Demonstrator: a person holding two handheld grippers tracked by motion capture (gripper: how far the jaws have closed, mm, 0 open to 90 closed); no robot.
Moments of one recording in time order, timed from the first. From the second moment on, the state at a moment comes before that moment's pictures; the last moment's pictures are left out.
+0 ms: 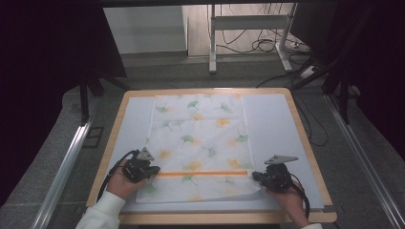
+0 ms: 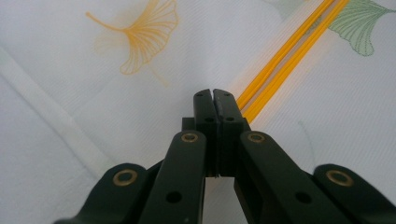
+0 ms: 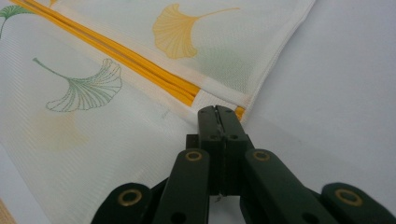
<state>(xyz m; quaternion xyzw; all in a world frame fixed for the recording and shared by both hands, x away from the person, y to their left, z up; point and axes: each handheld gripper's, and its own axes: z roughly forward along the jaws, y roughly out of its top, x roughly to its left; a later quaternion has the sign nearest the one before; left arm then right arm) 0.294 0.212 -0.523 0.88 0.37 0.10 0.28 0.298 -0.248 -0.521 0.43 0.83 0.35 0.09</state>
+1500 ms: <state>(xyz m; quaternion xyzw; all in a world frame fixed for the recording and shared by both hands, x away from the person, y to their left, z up) 0.280 0.256 -0.525 0.85 0.42 0.11 0.29 0.297 -0.248 -0.520 0.42 0.83 0.35 0.09</state>
